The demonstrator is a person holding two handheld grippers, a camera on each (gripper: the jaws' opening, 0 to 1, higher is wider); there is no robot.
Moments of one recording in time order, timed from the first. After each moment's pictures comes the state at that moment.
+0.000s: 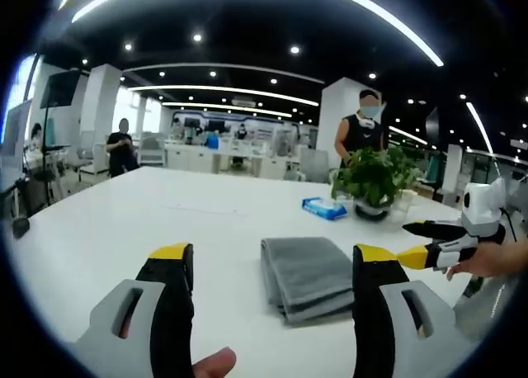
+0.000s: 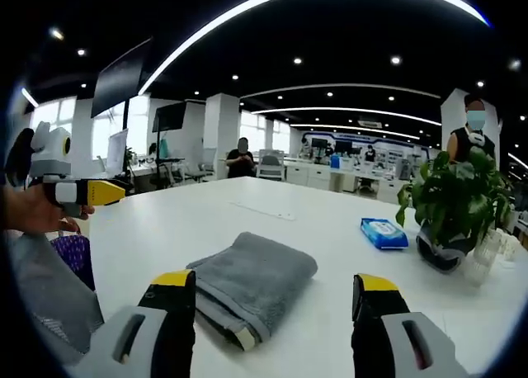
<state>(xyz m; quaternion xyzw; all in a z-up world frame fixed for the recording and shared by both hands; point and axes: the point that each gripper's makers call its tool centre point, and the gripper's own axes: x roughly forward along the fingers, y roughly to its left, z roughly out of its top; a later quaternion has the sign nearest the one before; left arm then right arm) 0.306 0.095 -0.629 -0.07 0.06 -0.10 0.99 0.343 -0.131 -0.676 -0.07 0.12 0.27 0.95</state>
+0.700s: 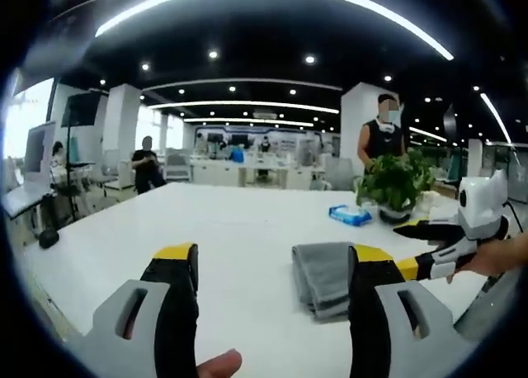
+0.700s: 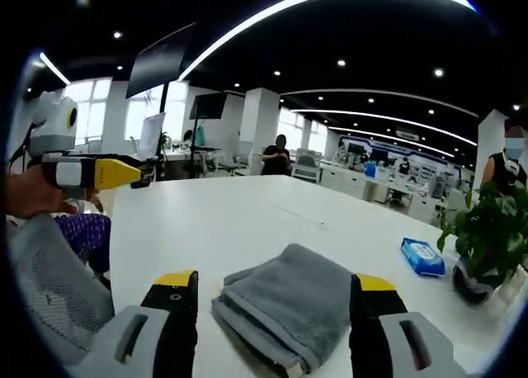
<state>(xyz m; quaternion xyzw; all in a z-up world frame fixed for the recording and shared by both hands) 0.284 0.129 -0.617 -0.04 0.03 -0.03 1.00 0.343 -0.045 -0.676 -0.12 0.11 0.35 0.92</state>
